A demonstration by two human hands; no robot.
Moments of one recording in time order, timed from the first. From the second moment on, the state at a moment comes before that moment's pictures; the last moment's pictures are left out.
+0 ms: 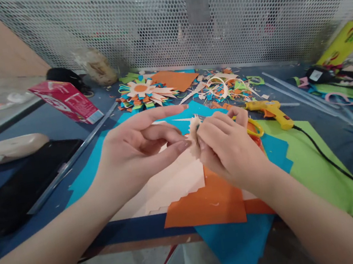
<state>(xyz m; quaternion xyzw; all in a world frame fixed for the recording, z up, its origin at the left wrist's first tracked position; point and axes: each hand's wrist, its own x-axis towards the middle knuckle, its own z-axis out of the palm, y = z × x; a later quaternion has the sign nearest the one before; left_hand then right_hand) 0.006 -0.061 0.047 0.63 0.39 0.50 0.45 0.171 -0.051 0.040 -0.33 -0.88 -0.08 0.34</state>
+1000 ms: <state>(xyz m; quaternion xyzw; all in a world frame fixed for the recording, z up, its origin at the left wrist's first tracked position) 0.008 -0.060 0.042 0.62 0.37 0.50 0.48 0.170 -0.050 0.038 -0.33 -0.86 -0.11 0.37</state>
